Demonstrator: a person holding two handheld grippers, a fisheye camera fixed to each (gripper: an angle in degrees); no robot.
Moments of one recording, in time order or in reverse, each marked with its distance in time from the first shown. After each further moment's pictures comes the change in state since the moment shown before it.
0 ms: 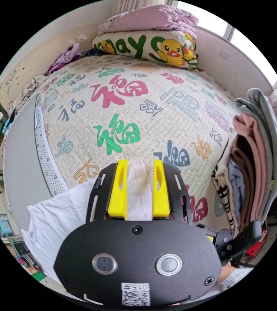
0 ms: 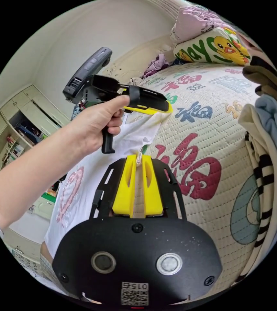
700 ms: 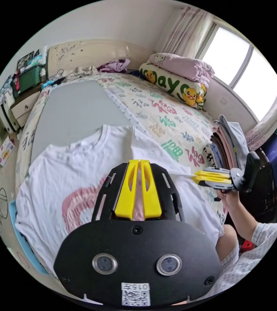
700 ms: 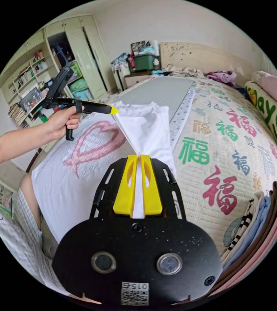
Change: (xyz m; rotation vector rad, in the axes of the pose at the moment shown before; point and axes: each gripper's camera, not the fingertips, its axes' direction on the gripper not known) left arm -0.200 0.304 -0.093 0.275 0.109 -0.253; right arm -0.224 0.012 0.061 -0.322 0.044 -0.599
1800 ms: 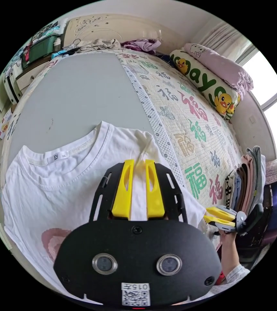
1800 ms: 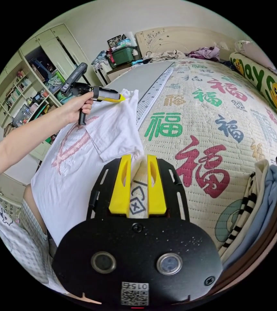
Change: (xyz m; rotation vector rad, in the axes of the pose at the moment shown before) left arm -0.034 -0.113 0.137 -0.126 -0.050 -0.209; right arm 0.171 0.011 0.015 -0.029 -0.003 0.185
